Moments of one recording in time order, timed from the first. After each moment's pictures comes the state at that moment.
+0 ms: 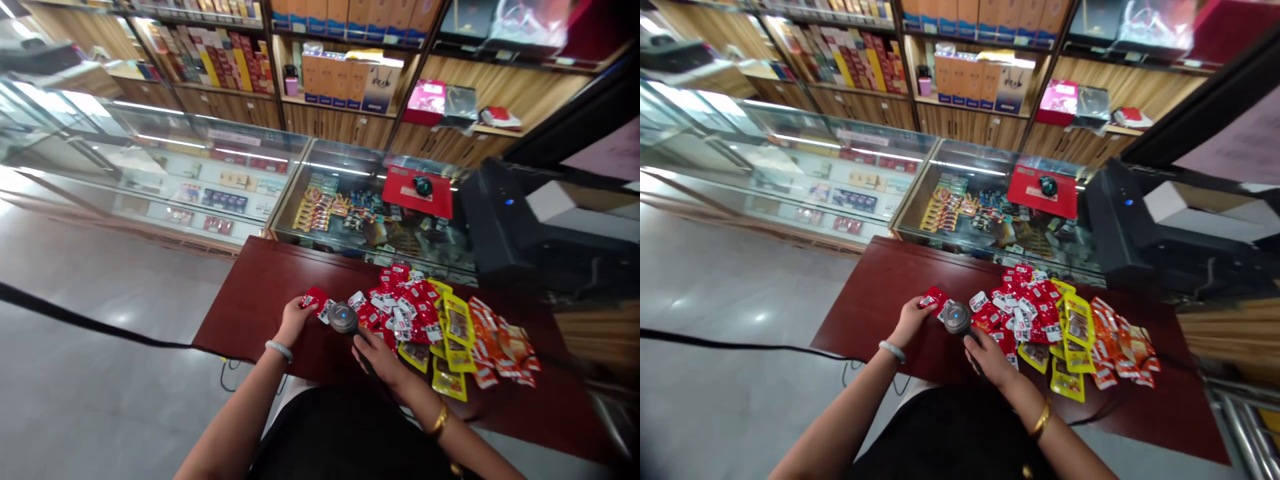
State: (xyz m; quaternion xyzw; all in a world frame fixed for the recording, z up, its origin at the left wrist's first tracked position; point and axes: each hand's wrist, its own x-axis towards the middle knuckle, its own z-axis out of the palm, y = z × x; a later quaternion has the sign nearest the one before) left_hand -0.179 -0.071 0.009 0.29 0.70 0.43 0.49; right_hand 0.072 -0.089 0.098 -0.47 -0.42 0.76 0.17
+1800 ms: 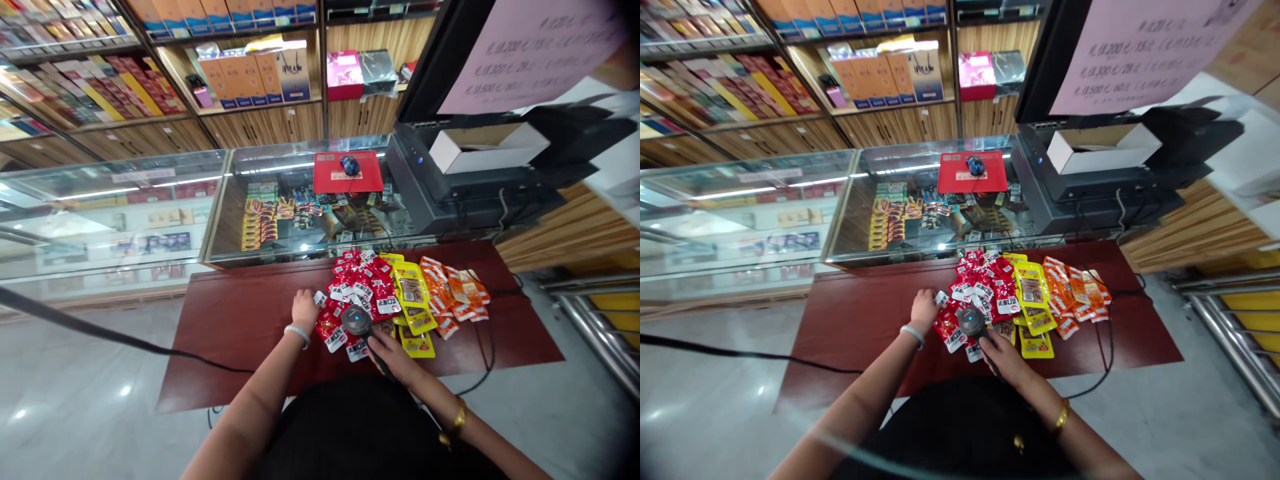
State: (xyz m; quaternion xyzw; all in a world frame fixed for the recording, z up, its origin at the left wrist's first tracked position) left_hand -0.038 0.019 0.019 0.60 0.74 0.06 0.30; right_hand 0.207 -0.108 0.076 -0.56 -0.31 0.72 0.27
